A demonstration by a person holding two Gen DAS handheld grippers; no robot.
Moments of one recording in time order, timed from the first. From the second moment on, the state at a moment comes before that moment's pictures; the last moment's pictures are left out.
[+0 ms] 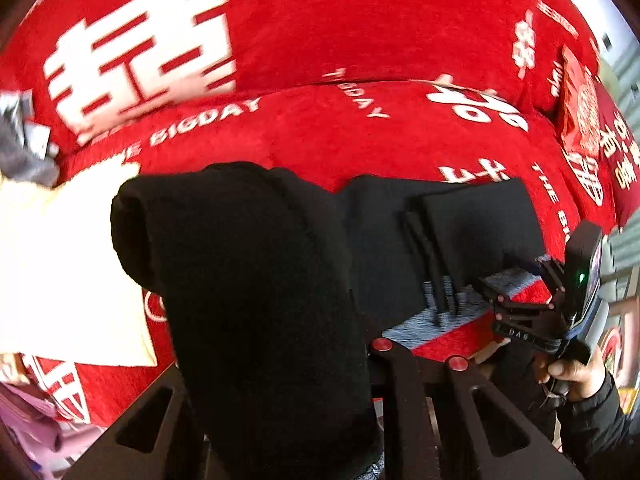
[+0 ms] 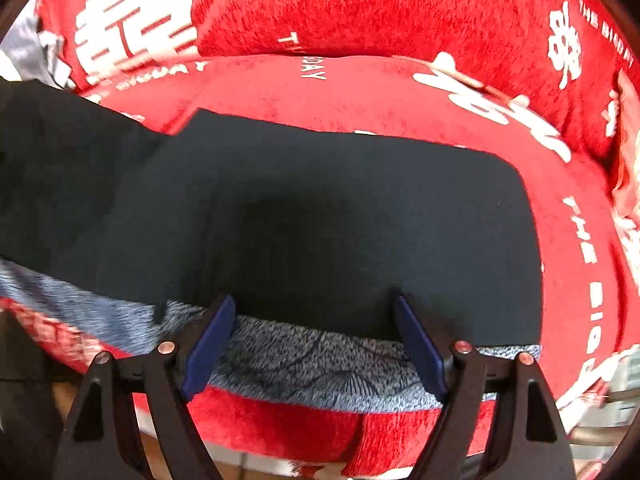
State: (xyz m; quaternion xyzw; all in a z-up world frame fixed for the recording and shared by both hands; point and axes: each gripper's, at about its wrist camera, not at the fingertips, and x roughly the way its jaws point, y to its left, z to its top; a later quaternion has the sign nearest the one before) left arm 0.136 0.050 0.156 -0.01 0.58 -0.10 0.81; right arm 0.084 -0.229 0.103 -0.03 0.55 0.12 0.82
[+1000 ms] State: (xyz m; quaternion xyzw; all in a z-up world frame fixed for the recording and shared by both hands) left arm 0.226 -0.273 0.080 0.14 0.69 -0.14 0.70; right arm 0.069 -0.393 0.092 0.10 0.53 0.07 0.84
